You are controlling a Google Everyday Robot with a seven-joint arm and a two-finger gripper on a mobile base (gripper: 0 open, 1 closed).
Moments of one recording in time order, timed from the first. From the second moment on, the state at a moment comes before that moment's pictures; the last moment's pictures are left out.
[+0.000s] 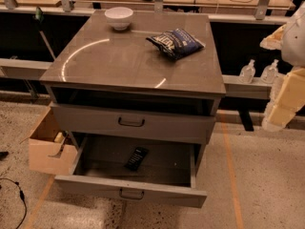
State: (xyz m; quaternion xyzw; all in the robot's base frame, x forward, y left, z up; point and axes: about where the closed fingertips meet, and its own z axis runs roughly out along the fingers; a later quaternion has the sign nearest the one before) arm 0.438 -0.214 0.987 -0.60 0.78 -0.05 0.18
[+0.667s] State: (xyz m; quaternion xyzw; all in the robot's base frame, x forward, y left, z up) arm 0.466 -0.213 0.994 -0.58 0.78 -0.04 0.23
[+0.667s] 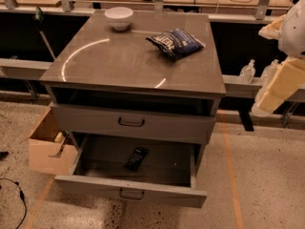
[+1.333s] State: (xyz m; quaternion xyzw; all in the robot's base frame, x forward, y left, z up) arm 0.561 -0.194 0.997 -0.53 0.76 0.04 0.37
